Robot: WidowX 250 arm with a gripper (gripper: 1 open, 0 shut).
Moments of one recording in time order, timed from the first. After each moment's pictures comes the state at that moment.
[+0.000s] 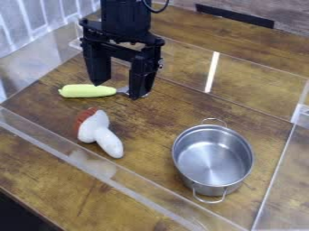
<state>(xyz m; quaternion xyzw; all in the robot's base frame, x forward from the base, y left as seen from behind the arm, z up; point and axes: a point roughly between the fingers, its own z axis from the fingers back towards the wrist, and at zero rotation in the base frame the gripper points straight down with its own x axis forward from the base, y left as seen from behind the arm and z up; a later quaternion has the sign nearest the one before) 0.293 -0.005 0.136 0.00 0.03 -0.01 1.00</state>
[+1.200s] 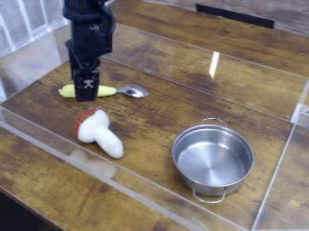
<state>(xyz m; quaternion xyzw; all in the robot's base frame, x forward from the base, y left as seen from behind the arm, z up) 0.319 0.079 0.084 0.06 0.02 -0.35 0.93</state>
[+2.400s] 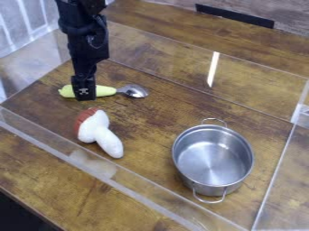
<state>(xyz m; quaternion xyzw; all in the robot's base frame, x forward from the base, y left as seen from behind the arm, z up) 0.333 0.092 0.075 0.13 -0.06 -0.41 0.90</state>
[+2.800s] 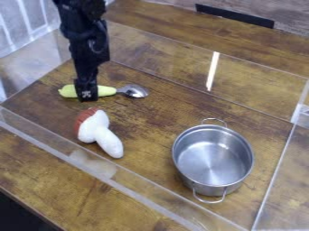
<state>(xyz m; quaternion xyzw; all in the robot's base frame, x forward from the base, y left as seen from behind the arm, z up) 0.337 0.098 0.066 0.14 -0.07 -0.40 0.90</state>
